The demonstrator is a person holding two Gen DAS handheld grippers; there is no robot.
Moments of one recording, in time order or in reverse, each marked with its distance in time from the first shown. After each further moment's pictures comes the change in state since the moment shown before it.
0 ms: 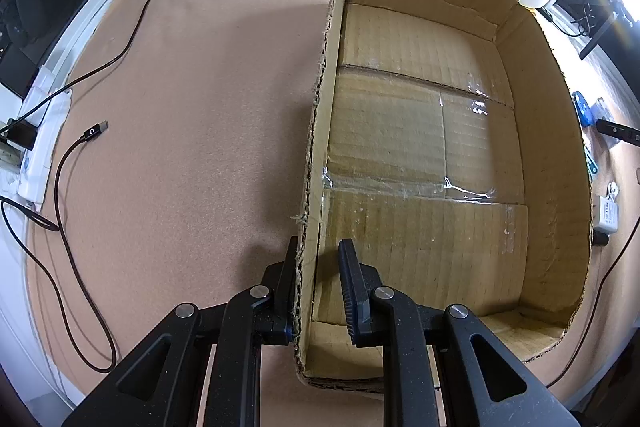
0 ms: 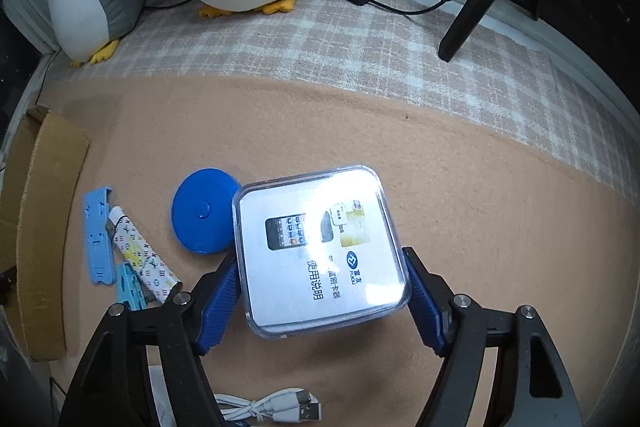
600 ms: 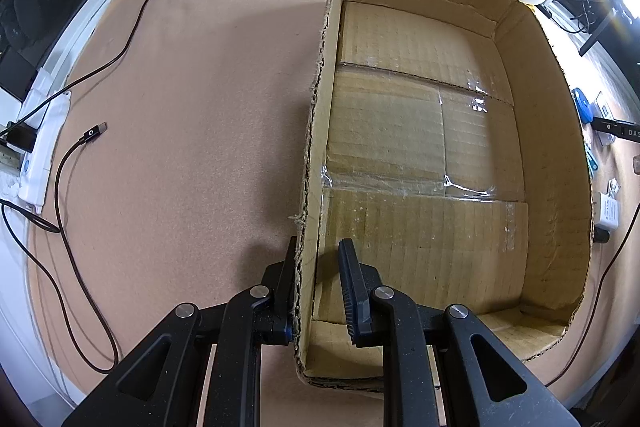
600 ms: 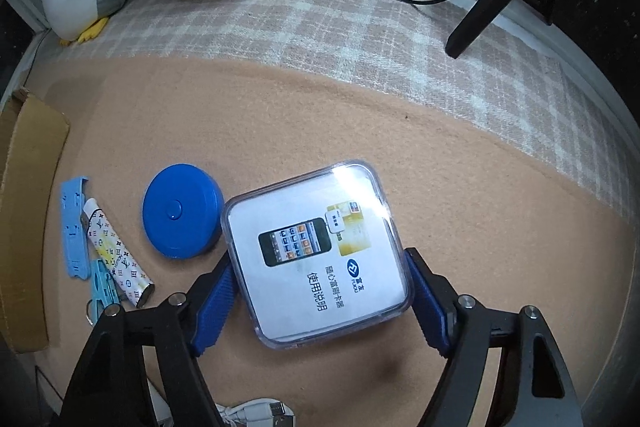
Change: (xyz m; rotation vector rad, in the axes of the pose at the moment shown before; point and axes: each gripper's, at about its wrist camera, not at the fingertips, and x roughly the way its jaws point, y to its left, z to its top) left arm 0.000 -0.003 0.000 0.007 0.007 0.004; right arm 0.032 -0.010 0.021 -0.065 0.083 -0.037
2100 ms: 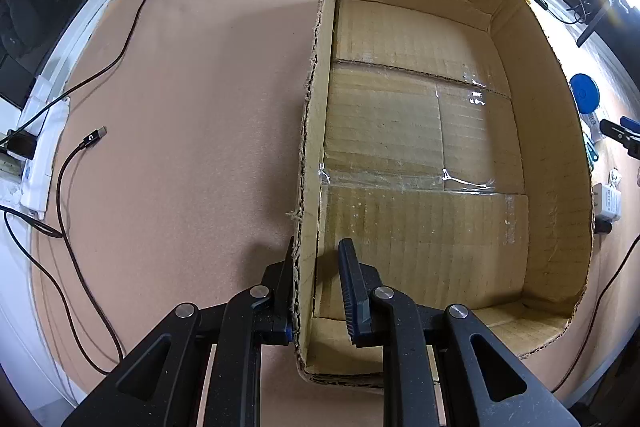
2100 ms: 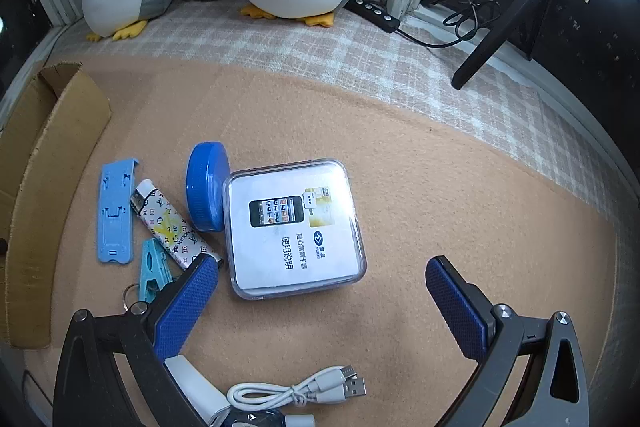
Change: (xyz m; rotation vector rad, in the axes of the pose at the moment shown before) left arm 0.000 -0.015 0.001 0.014 0.009 0.011; right arm -0.045 0.055 -0.046 -0.015 -0.133 -0.074
